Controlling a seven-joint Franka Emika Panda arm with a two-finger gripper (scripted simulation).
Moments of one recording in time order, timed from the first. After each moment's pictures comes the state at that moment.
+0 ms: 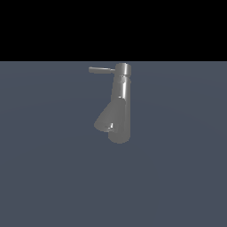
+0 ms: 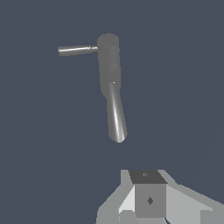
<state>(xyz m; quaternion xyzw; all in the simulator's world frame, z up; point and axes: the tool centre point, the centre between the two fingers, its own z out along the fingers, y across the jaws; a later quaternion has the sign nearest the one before) -0.183 0.011 0.476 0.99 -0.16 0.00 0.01</state>
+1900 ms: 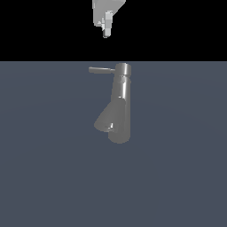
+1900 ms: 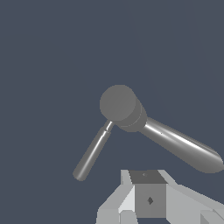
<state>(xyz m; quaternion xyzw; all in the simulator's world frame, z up) 0.008 0.020 0.362 0.82 -0.58 -0.01 0.02</state>
